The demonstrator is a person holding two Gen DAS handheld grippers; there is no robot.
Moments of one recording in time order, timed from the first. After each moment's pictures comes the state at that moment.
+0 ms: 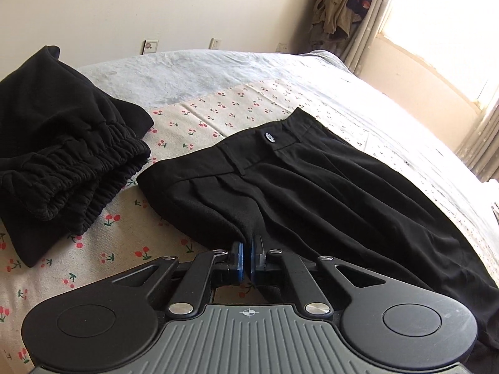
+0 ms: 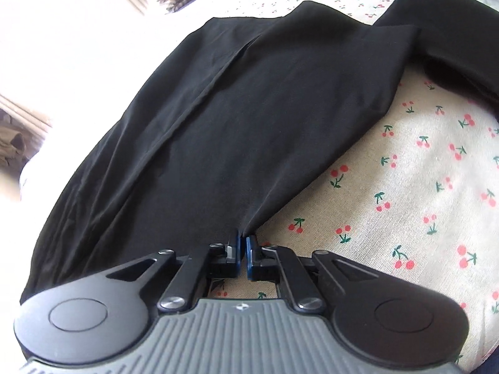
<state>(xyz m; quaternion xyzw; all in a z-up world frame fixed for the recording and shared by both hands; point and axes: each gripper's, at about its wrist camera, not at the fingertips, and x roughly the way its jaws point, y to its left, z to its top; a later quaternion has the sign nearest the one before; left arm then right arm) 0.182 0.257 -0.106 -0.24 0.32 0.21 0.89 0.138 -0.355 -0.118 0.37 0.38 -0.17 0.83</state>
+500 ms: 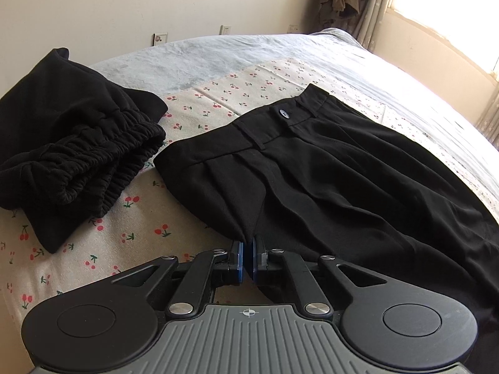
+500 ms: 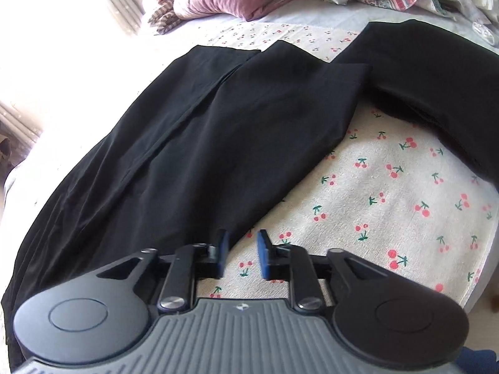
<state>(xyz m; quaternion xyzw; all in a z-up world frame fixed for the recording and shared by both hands) 0.180 0.243 -0.110 -0.20 0.37 0.24 0.87 0.111 -0.374 -0.098 0.33 0.38 -0.24 0.83</state>
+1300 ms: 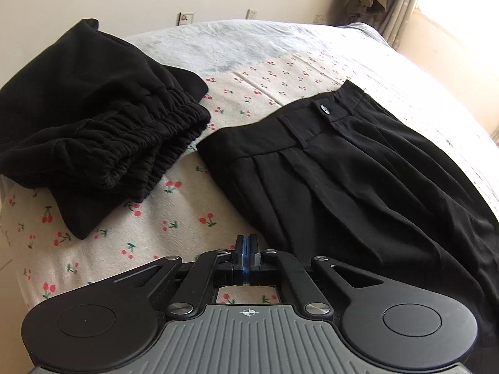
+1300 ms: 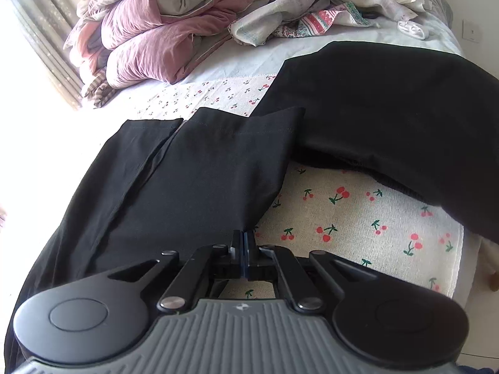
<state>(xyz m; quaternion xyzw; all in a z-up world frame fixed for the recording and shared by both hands) 0.160 0.281 -0.113 -0.24 0.39 0.27 0.85 0.087 -0.407 -0.094 0.34 0.28 -0.35 0.83</state>
